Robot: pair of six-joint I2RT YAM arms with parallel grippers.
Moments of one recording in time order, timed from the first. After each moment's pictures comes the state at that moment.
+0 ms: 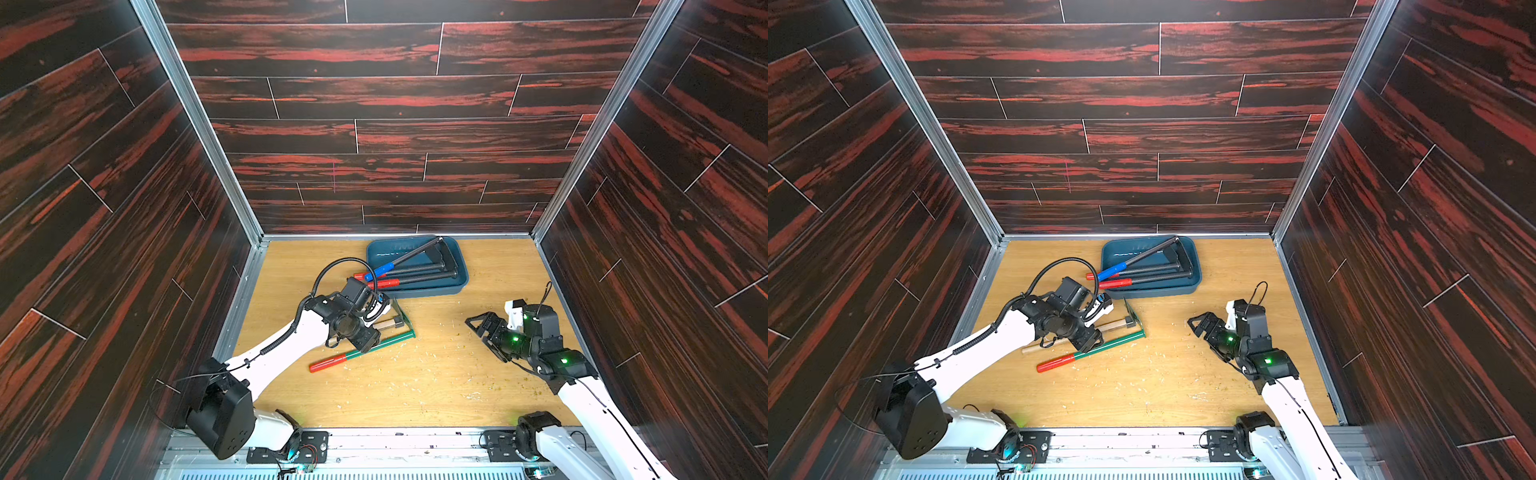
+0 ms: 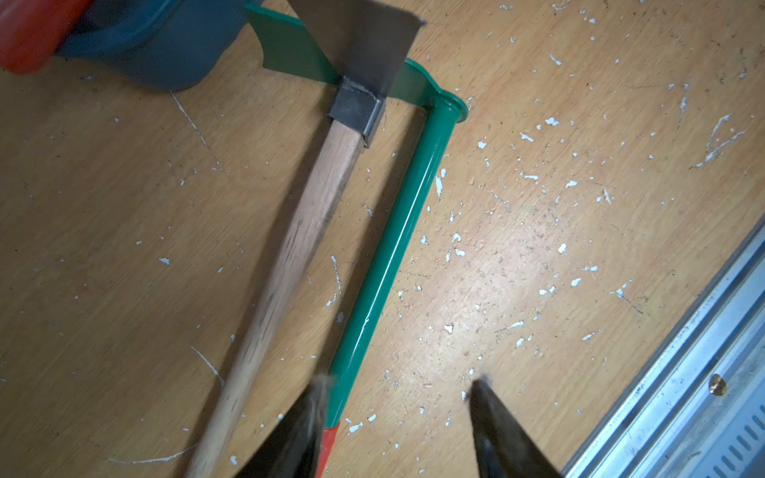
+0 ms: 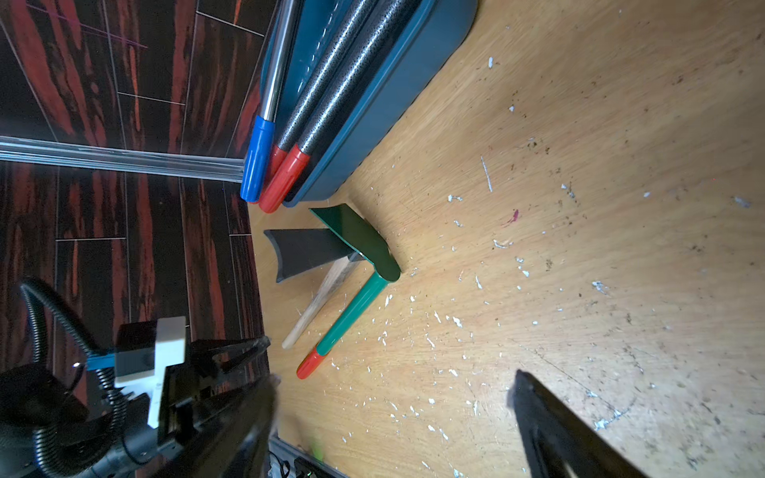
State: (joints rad) left arm -0.59 1.43 1.08 -0.82 0.19 0.17; right arm 0.24 0.80 0.63 -0.54 -0.40 0.90
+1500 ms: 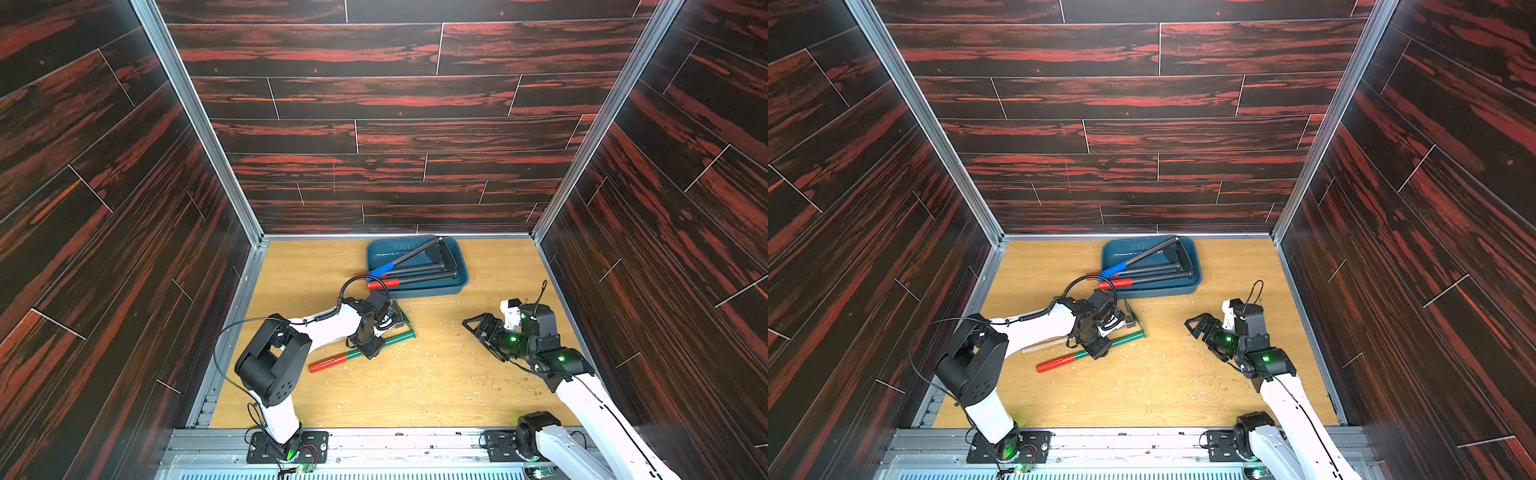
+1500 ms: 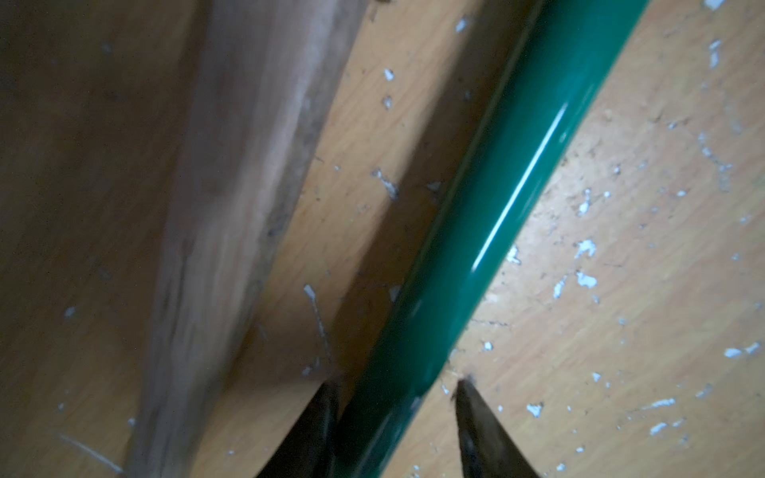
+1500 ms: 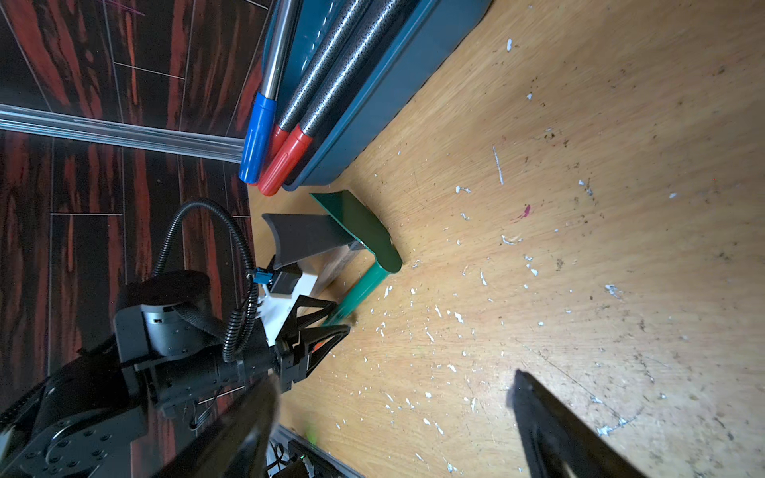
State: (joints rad) left arm -0.64 1.77 1.09 -0.74 0.09 0.16; right arm 0.24 0.82 0.62 -0.53 -0.44 0.86
